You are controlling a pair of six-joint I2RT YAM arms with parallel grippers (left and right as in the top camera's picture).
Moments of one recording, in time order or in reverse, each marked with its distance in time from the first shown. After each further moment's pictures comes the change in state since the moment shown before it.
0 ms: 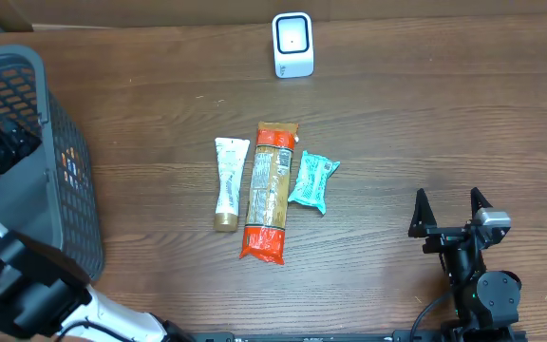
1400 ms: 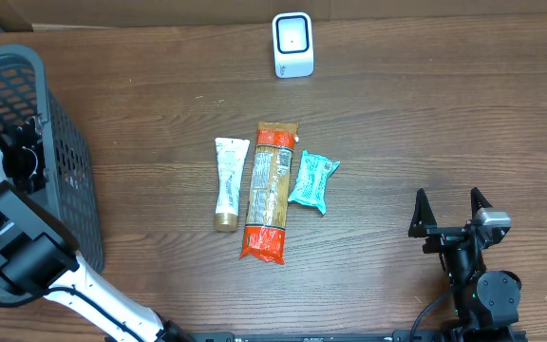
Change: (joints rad) left arm -0.064 0.278 -0.104 0.153 0.003 0.169; right arm 0.000 0.000 0.000 0.001 0.000 0.000
